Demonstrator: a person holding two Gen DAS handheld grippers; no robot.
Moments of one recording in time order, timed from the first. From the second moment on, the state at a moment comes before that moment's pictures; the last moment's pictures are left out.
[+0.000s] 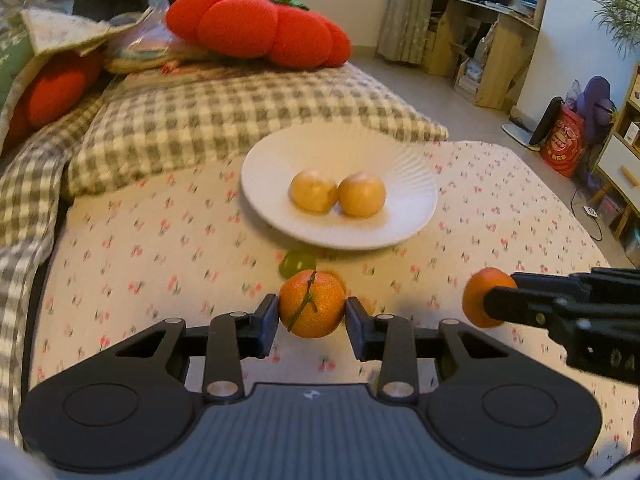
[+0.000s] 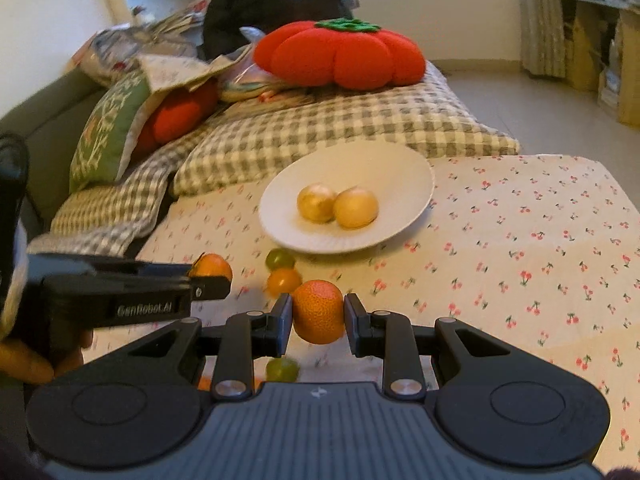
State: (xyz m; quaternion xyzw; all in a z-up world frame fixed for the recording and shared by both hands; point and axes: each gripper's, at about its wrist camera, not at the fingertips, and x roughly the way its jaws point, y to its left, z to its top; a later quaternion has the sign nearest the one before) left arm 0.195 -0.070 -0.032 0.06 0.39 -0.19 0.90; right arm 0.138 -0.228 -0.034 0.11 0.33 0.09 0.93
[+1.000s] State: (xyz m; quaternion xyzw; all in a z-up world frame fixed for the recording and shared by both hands) left arm 0.283 -0.129 -0.063 0.05 0.41 -0.23 0.88; right arm 0.255 -0.277 -0.052 0.17 0.33 0.06 0.93
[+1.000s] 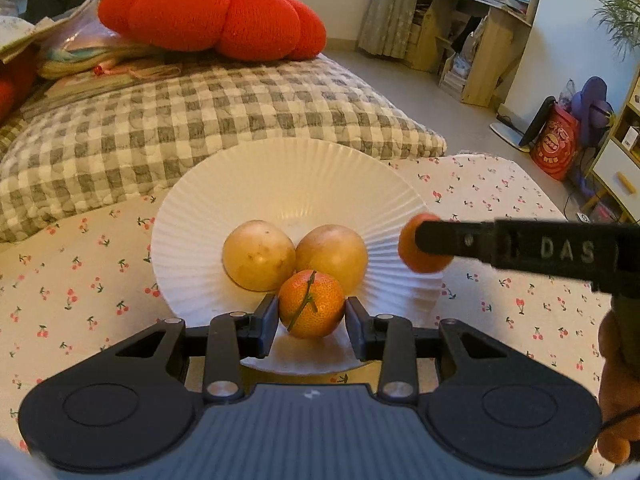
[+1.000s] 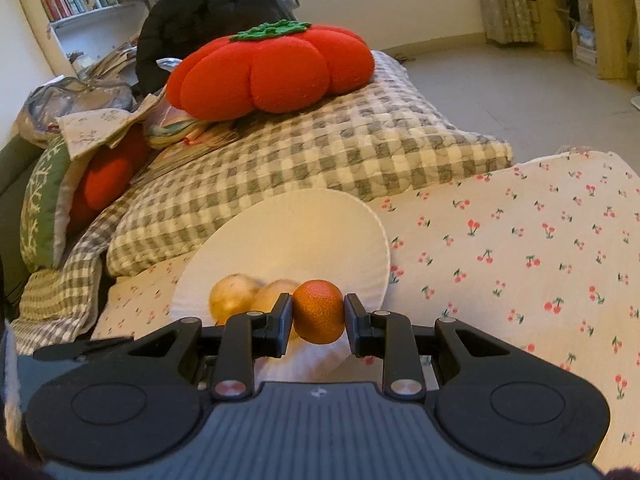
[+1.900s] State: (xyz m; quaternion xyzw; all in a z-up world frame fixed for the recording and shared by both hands) left arm 0.273 -0.087 -0.049 -0.03 0.40 -0.23 0.88; right arm 0.326 -0.244 -0.064 0.16 0.33 0.11 0.92
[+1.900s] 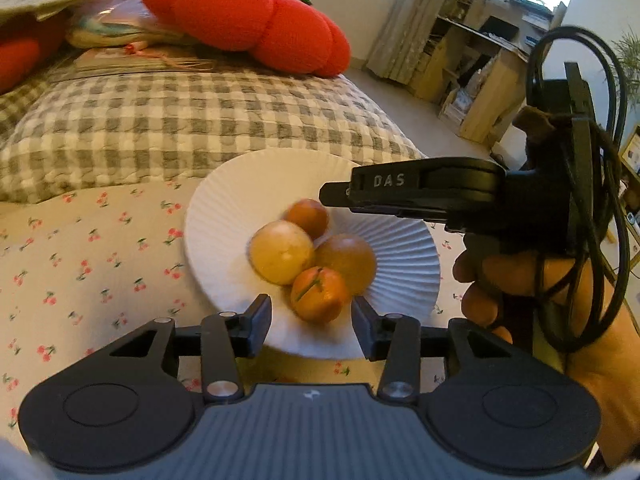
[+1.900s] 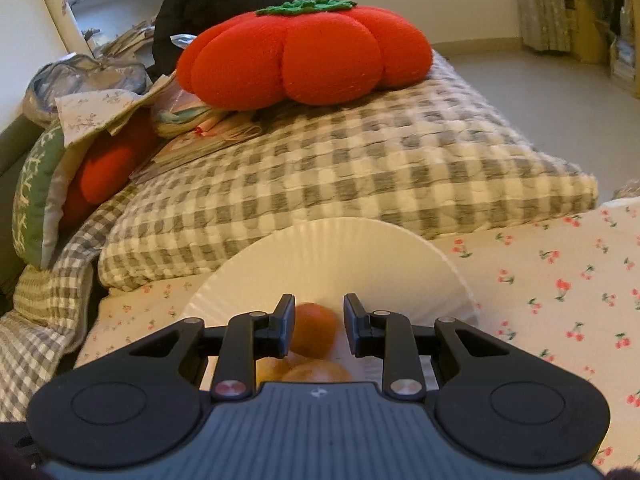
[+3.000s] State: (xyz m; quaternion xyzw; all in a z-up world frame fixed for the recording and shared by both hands) left arm 0.177 0.015 -0.044 -0.06 0.44 -0.13 0.89; right arm 0.152 -0.212 -0.038 0.11 0.34 0.08 0.93
